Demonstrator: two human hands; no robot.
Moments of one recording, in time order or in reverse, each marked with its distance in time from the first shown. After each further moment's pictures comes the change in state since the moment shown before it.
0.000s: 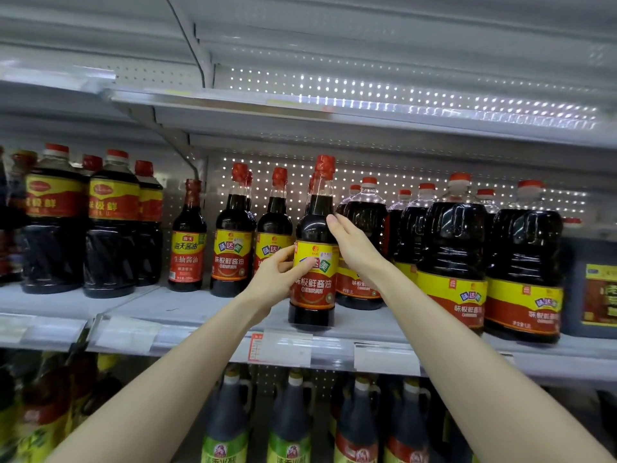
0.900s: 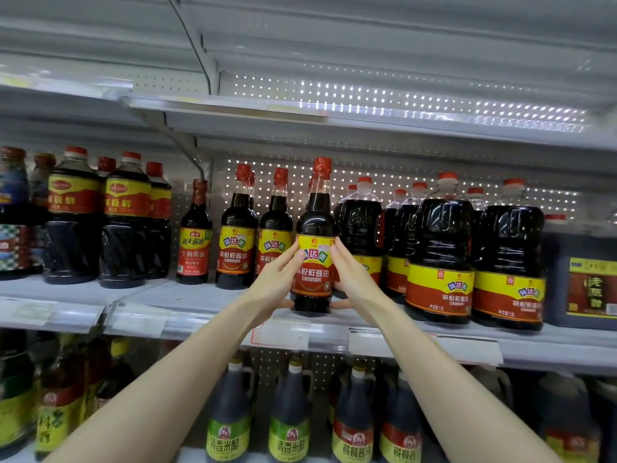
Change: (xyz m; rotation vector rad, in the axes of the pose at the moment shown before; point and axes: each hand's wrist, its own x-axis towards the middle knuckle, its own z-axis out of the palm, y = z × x) left_hand -0.040 0.008 0.015 -0.021 0.016 -0.092; right_hand -0.058 0.030 0.012 0.170 -0.054 0.158
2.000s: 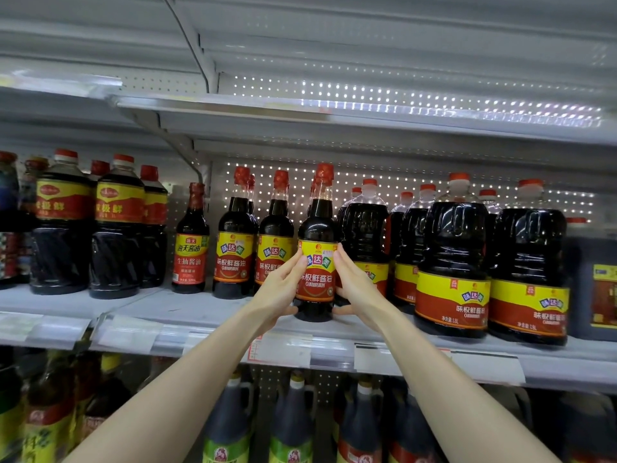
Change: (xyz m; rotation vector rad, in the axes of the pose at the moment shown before) left_hand 0.034 -0.017 0.000 0.004 -0.006 0.006; right_hand 0.035 0.017 -0.005 0.046 -0.016 0.039
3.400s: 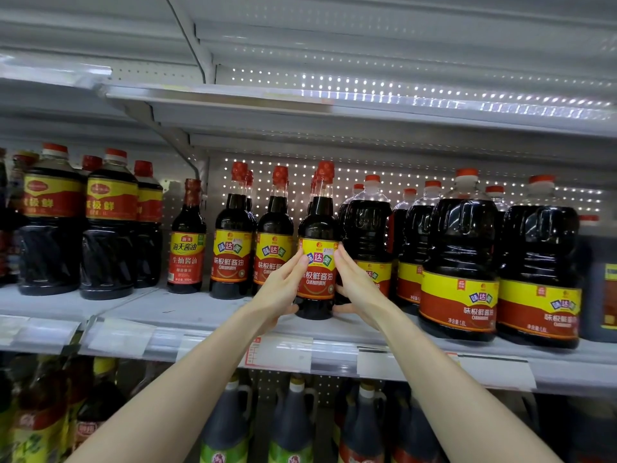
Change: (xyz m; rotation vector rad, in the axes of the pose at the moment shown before) left_hand 0.018 -0.010 -0.001 -0.019 -0.012 -0.008; right_hand 0.020 0.009 -0.002 -0.006 0.000 -0.020
